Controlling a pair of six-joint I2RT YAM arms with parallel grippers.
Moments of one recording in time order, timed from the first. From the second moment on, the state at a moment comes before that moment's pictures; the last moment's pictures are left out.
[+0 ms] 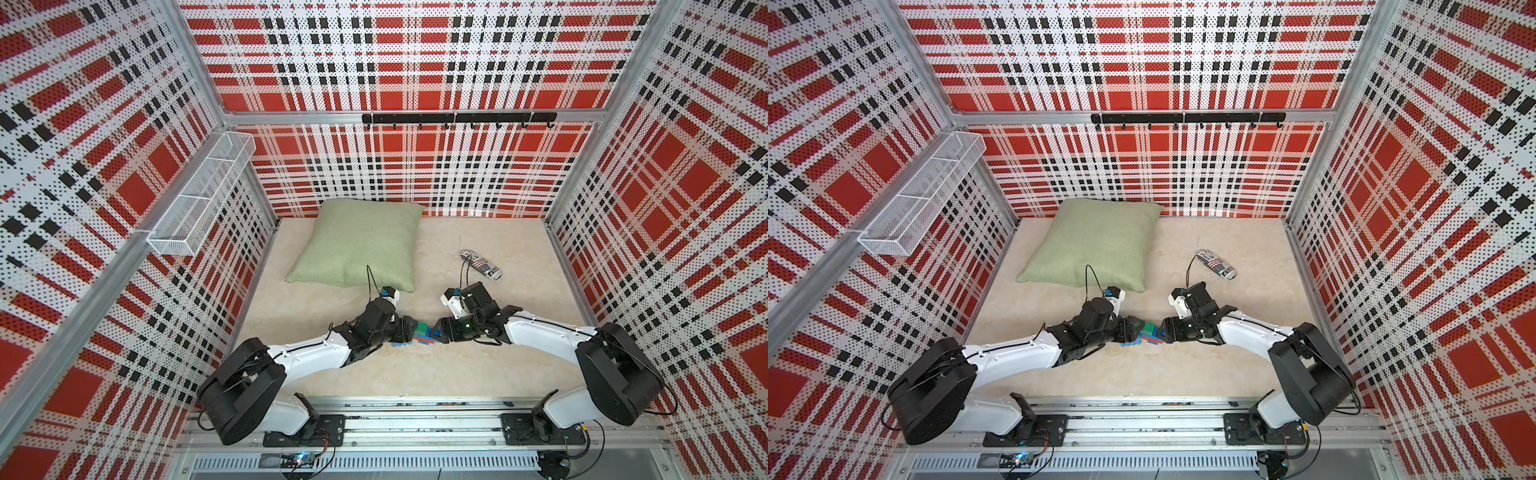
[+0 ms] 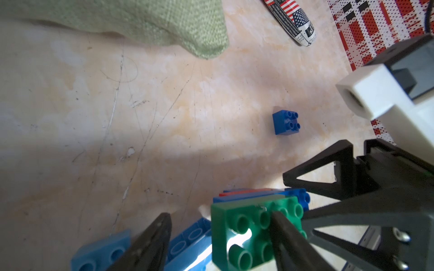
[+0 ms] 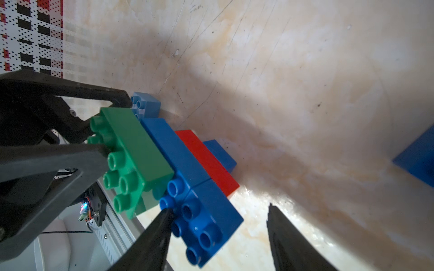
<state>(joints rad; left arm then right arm) -0.77 1.40 0.59 0.11 0.04 -0.66 0.58 1.48 0.71 -0.21 -0.44 0.45</state>
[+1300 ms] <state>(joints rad) -0.87 1.42 0.64 0.05 -0.17 -0.76 0.57 1.49 0.72 -0.23 -0.42 0.47</state>
